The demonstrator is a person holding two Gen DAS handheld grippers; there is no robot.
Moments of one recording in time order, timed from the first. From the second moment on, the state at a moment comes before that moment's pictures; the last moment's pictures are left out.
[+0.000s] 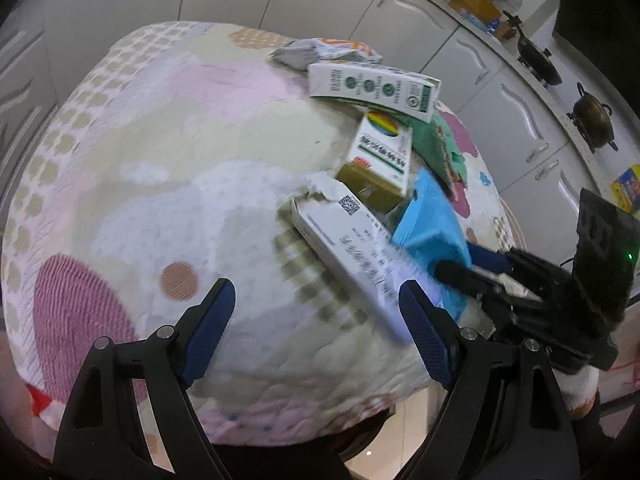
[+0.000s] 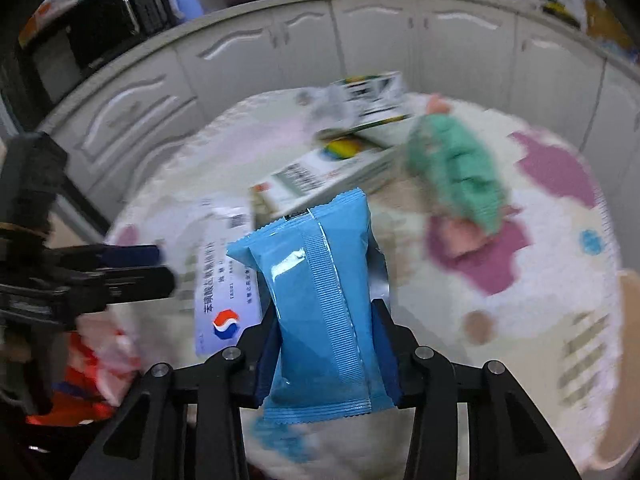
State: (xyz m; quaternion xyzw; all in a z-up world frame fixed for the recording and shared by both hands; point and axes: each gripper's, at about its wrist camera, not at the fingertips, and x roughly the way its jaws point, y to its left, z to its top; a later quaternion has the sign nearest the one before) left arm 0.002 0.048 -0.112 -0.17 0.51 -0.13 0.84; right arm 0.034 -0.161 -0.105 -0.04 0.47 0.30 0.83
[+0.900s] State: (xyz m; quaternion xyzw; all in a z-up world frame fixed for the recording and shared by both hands) left arm 0.019 0.009 -0.121 -0.08 0.50 -0.12 0.85; right arm 0.022 -0.230 -0.074 0.06 0.43 0.26 0.86
